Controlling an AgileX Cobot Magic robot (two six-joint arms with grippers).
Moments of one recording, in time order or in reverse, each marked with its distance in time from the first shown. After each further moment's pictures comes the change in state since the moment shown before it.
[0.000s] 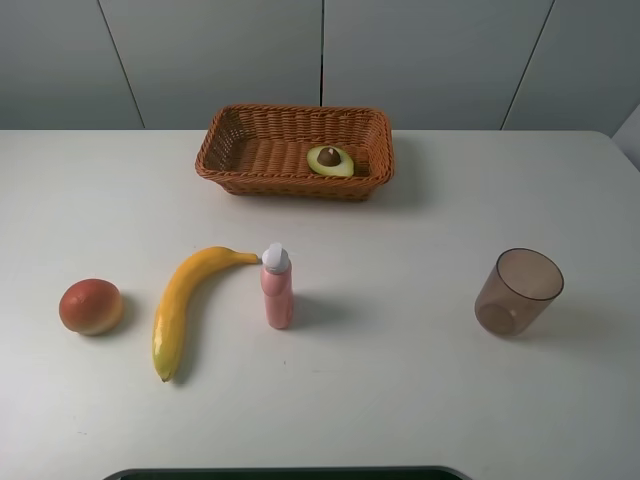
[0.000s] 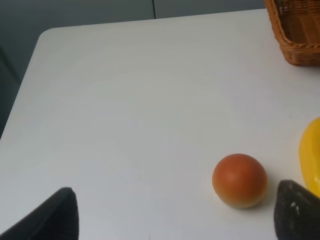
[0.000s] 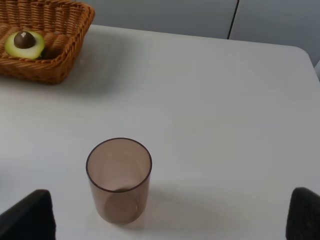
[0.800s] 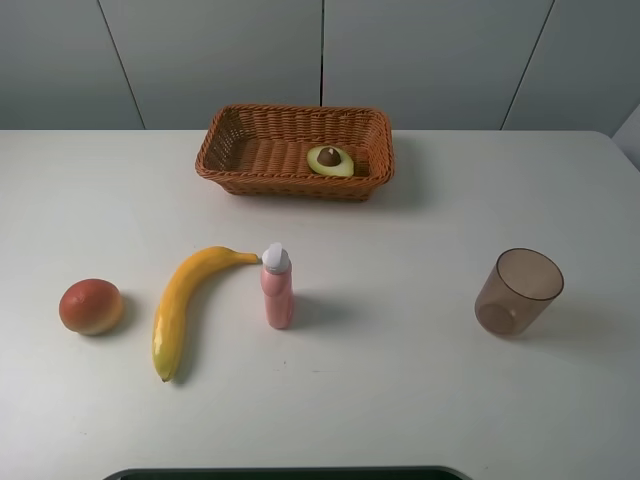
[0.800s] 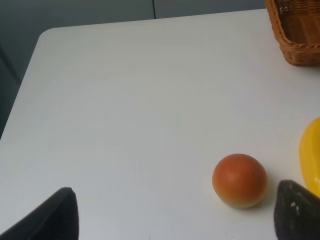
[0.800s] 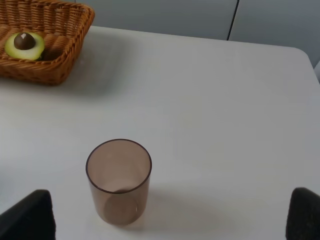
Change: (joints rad) left arm 0.000 0.000 0.000 0.000 0.000 0.000; right arm 0.000 0.000 0.000 0.000 -0.004 0.000
